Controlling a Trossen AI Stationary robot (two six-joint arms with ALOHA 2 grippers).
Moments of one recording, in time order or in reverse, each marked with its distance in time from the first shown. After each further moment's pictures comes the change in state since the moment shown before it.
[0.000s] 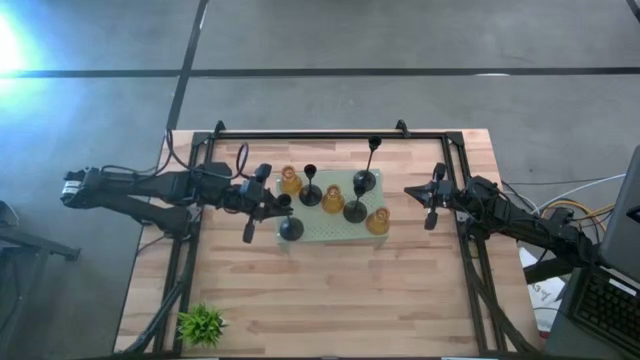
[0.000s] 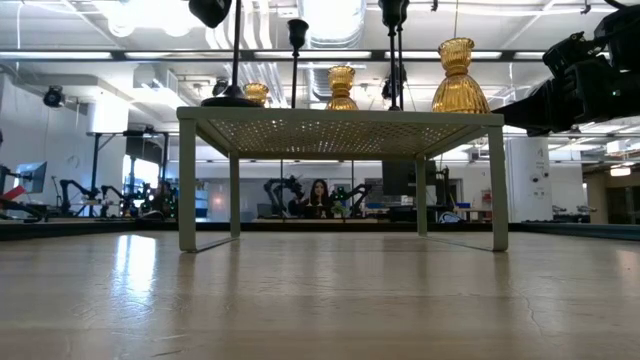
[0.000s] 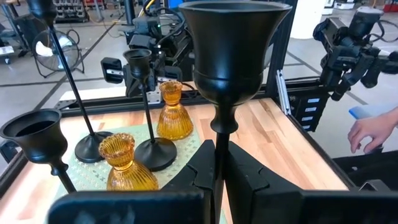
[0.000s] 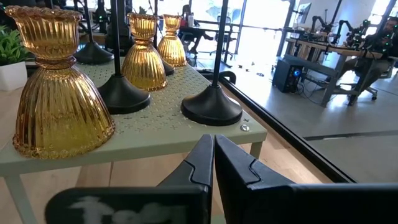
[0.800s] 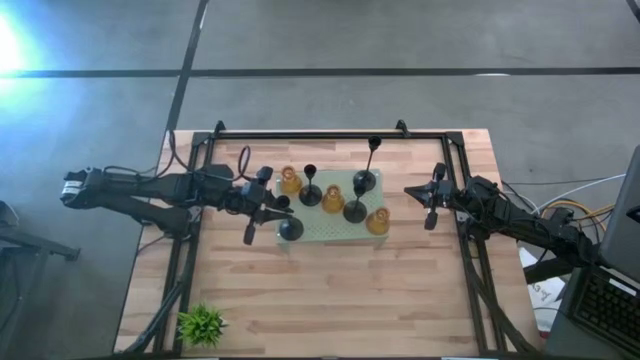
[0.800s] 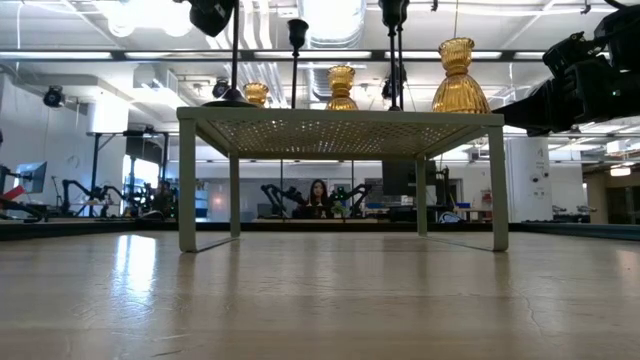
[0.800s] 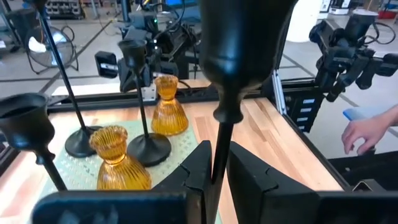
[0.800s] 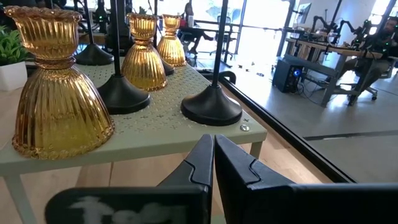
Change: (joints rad) left arm 0.002 0.000 -0.045 0.047 0.021 -0.024; right arm 0.000 0.000 0.000 0.000 0.000 0.000
